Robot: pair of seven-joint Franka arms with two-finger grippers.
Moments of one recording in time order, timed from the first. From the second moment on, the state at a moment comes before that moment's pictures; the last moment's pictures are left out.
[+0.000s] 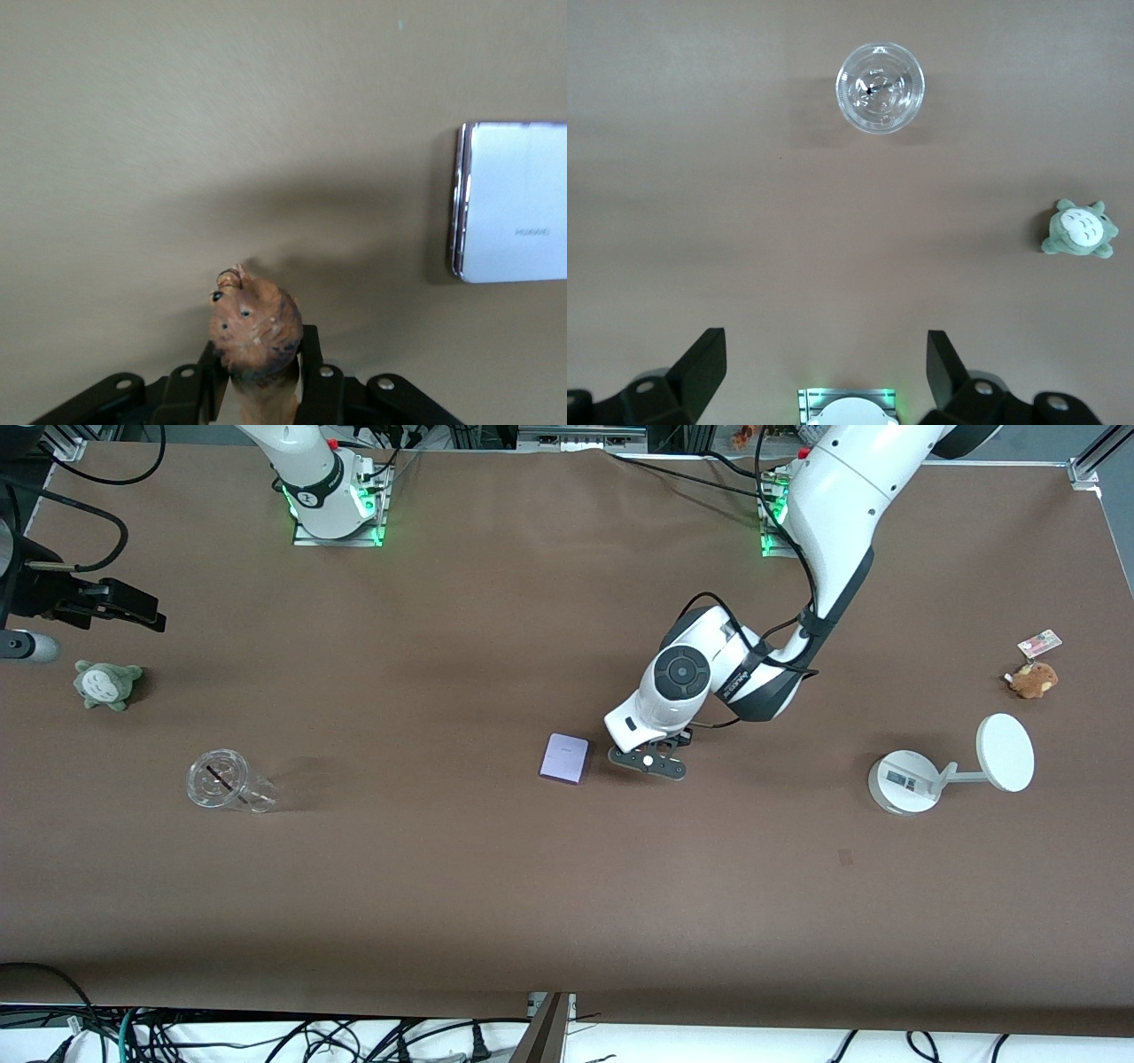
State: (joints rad) left arm -0.26 0.65 -0.37 -1.71 0.20 2.24 -0.47; right arm 0.06 0.03 -0.07 -1.58 0.01 1.46 0.01
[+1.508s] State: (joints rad) left arm 0.21 0.53 -0.35 -1.73 0.28 2.04 -0.17; right arm 0.41 0.43 -0.06 -1.58 0.08 1.95 0.50
